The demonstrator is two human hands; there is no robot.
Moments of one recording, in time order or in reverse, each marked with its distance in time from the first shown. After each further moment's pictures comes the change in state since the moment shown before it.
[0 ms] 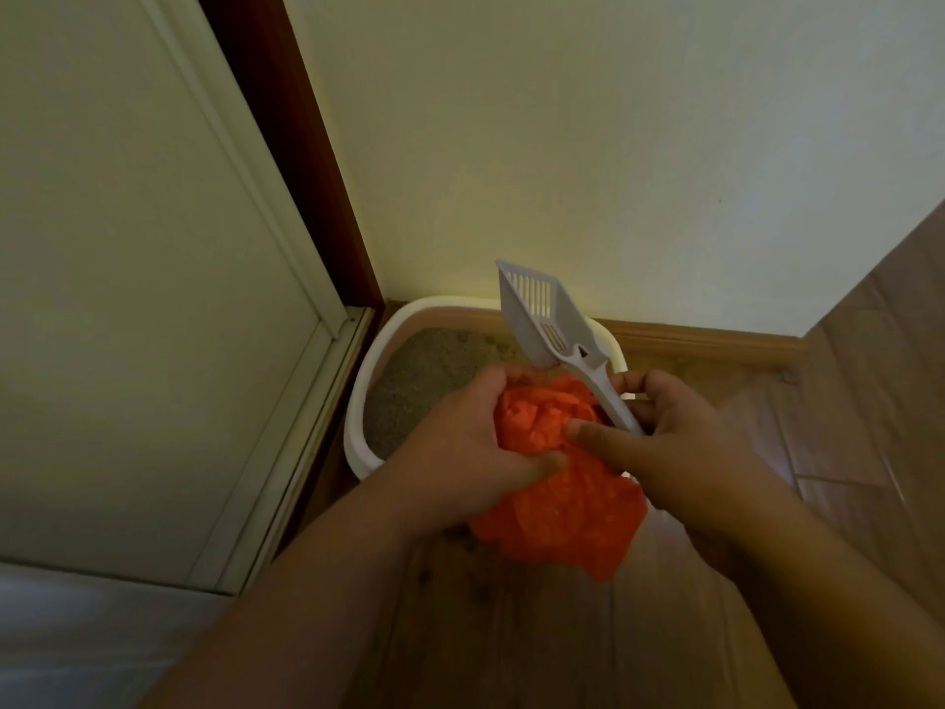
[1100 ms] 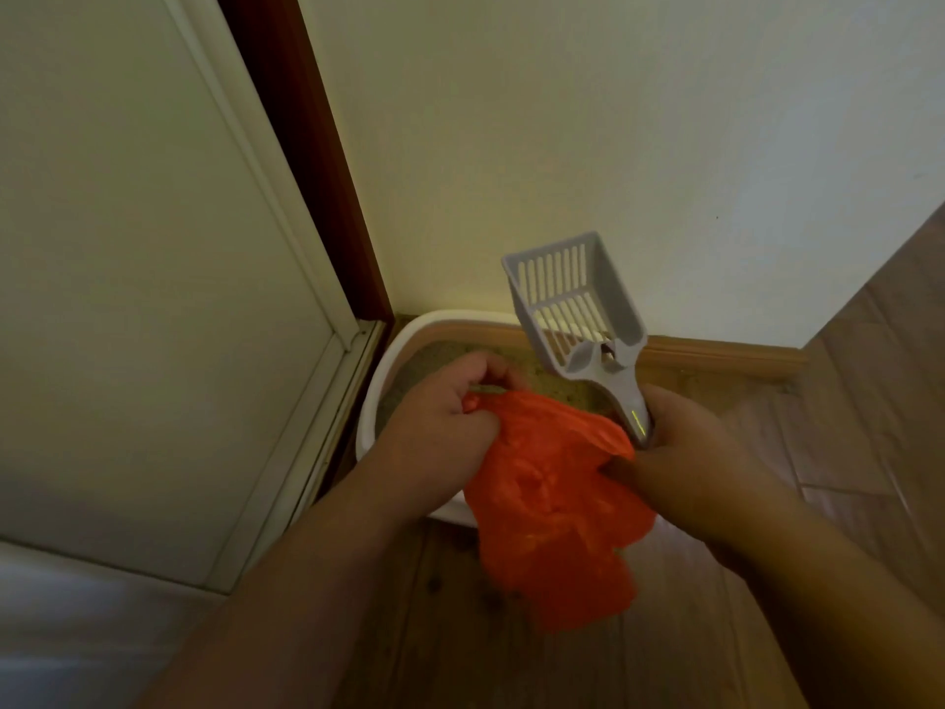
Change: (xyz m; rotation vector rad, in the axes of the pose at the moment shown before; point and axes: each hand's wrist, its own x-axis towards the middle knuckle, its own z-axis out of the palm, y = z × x) left_hand -0.015 0.006 -0.019 -0.126 0.207 0.095; right_hand -0.008 -0.003 0.001 -0.397 -0.003 -0.055
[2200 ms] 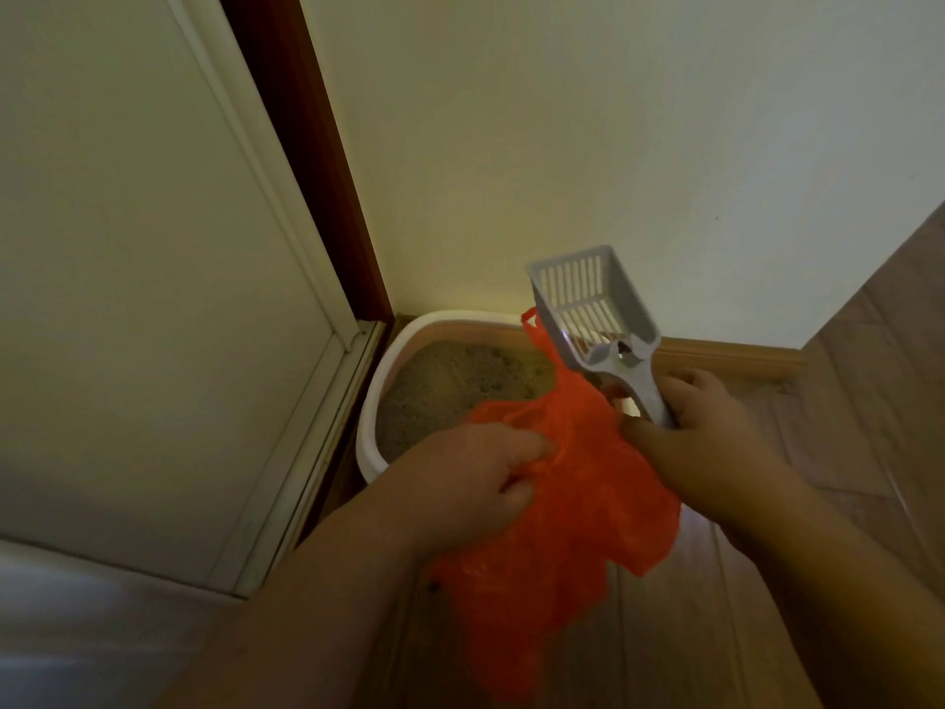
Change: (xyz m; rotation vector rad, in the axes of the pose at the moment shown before) left_hand -0.002 -0.021 0.006 0.737 -0.414 0.255; right_hand 0.006 0.006 -0.010 -0.148 0.128 -0.025
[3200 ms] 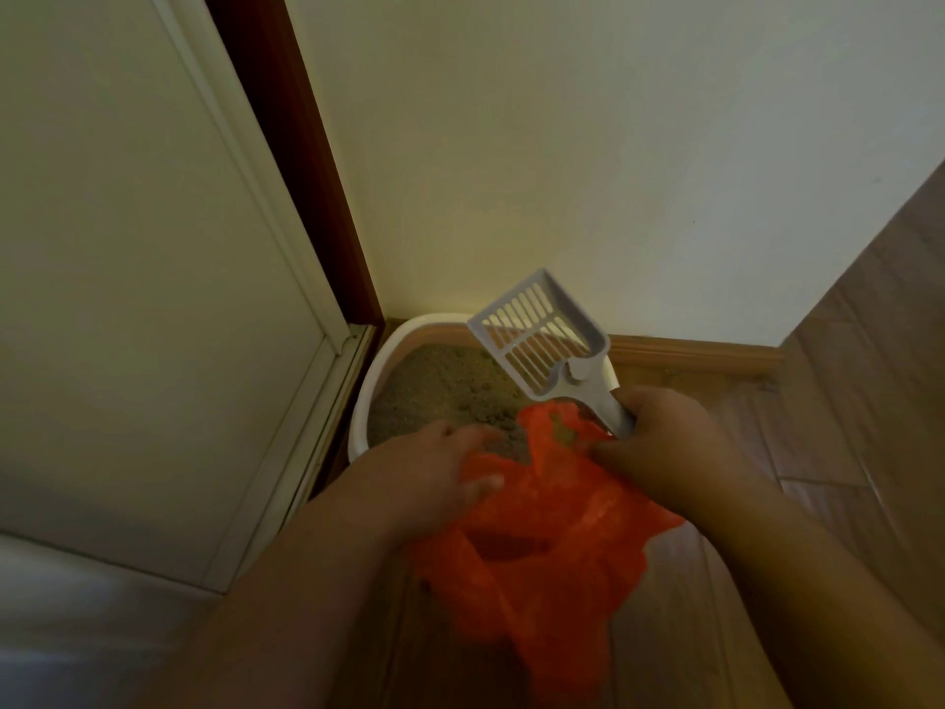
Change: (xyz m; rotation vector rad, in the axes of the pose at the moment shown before) left_hand -0.010 -0.015 -0.001 0.060 -0.157 -0.329; right_hand 0.006 0.004 0.006 -0.224 -0.058 -0.033
